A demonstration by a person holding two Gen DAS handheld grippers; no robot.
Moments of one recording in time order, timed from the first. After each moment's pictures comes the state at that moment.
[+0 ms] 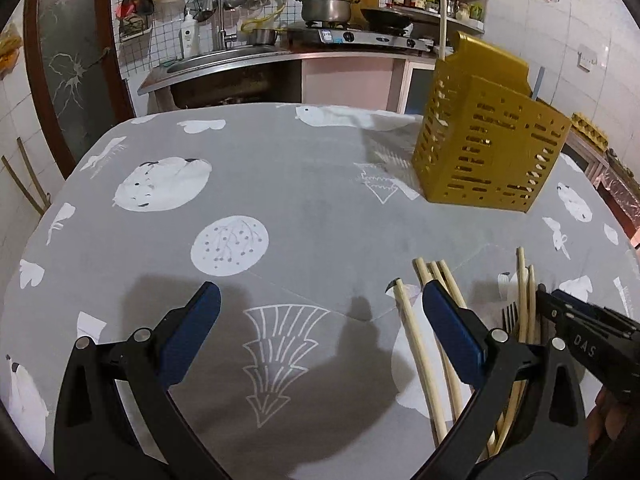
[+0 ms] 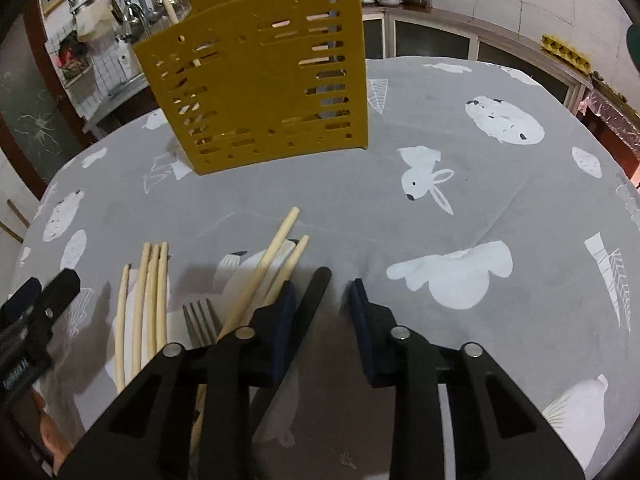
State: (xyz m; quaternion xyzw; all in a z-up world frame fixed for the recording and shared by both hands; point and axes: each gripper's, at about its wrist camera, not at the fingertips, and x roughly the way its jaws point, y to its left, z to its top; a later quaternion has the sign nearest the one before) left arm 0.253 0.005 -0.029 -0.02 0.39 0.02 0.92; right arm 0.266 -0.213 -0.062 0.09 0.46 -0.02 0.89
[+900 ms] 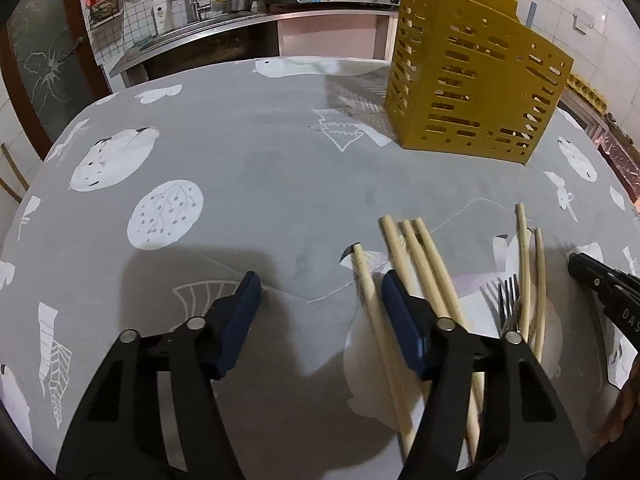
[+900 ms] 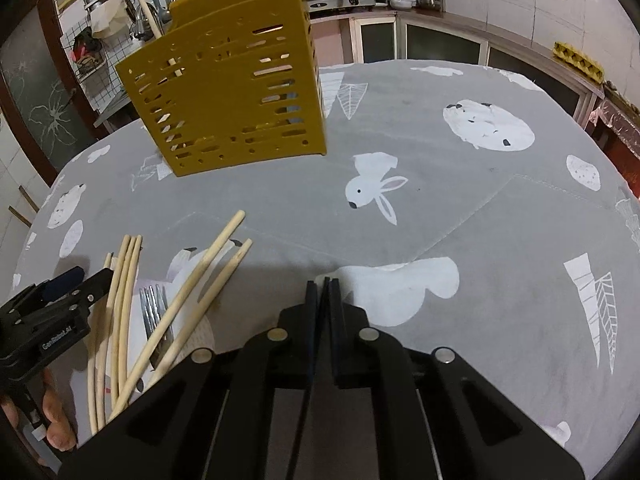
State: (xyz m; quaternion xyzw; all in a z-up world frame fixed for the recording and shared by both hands) left arm 0.270 -0.031 -0.057 0.00 0.46 0.00 0.89; right arm 0.261 -0.264 -0.062 0.08 0.45 0.02 0.89
